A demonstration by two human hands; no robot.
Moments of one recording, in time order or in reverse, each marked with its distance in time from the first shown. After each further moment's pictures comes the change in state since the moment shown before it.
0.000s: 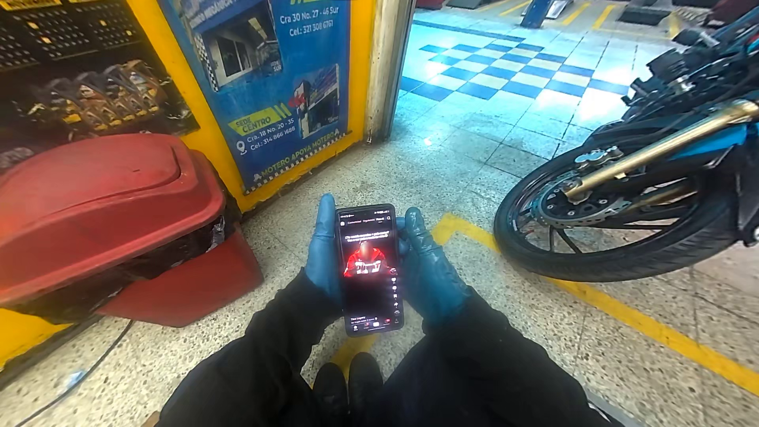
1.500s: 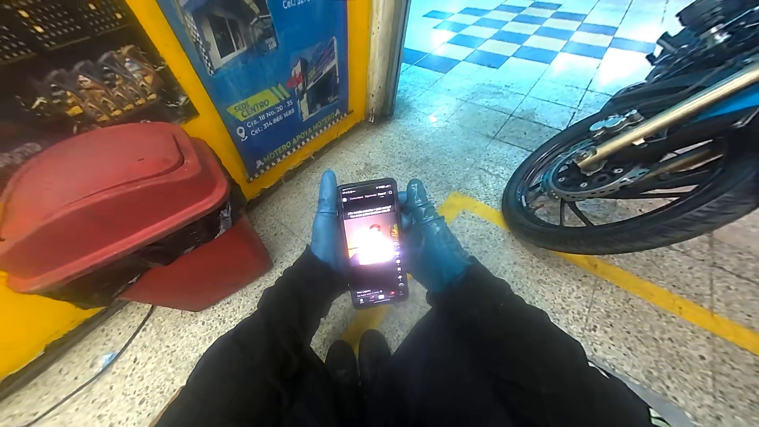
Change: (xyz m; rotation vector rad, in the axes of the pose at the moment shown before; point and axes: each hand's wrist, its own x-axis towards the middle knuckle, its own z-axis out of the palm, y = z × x) left_hand 0.035 -0.021 -0.068 -0.105 -0.339 0.003; right_hand 0.034 0.033 -0.048 0.003 -0.209 -0.166
